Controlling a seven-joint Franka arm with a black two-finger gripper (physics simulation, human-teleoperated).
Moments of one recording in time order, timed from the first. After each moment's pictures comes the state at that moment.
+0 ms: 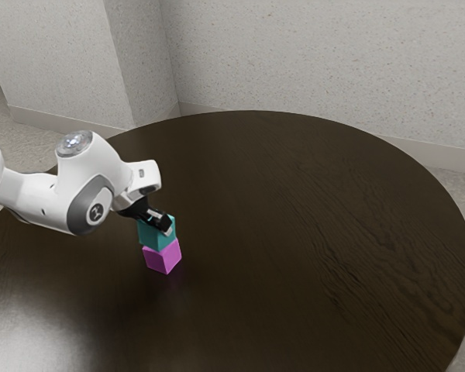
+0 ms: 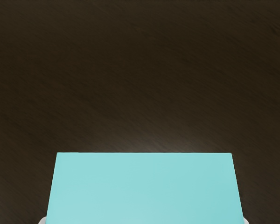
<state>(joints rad) 0.03 0.02 -0.01 -2.43 -0.04 2.88 0.15</state>
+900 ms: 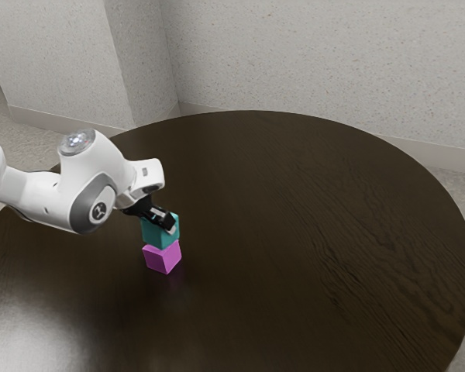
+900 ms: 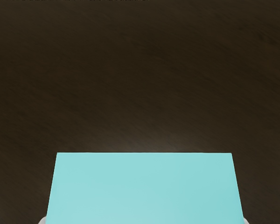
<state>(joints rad) 0.03 0.02 -0.02 -2.42 -0.05 2.88 0.16</state>
